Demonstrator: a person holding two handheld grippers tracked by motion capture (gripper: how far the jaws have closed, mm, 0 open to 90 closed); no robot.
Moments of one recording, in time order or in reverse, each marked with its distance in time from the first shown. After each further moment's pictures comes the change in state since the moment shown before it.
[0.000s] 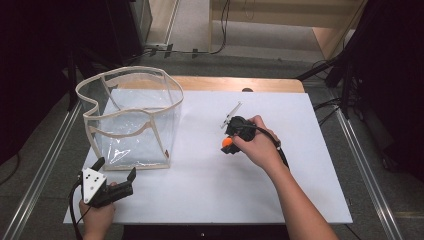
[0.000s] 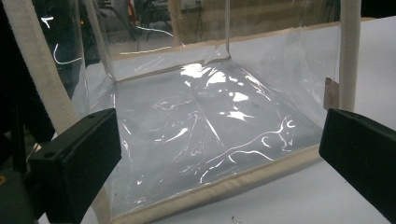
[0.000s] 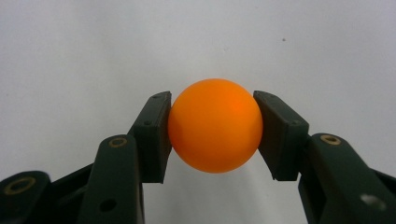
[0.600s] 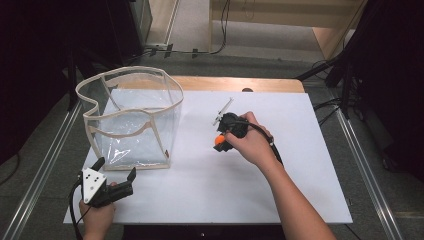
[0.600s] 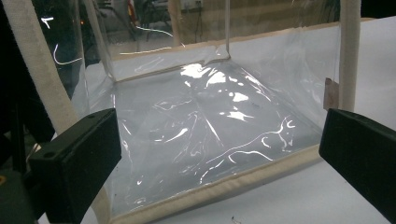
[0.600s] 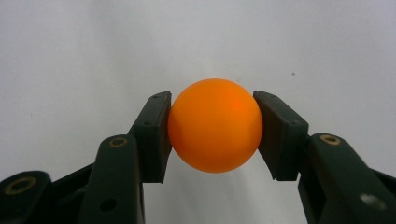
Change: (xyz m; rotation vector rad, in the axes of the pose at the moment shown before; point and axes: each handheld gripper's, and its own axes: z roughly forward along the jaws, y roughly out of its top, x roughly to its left) left arm 0.000 0.000 0.000 -0.001 0.000 0.000; right arm 0.006 0.023 -0.002 -0.009 0.022 -0.040
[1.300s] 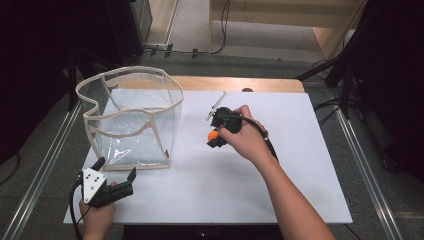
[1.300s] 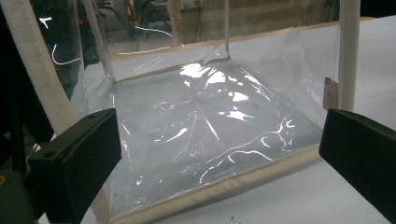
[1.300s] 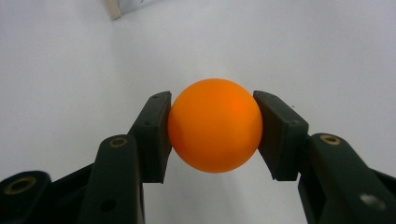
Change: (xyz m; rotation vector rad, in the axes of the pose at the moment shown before) left arm 0.000 0.000 0.000 0.003 -0.001 0.003; right arm 0.004 0.023 -0.010 -0.026 0.022 -0.030
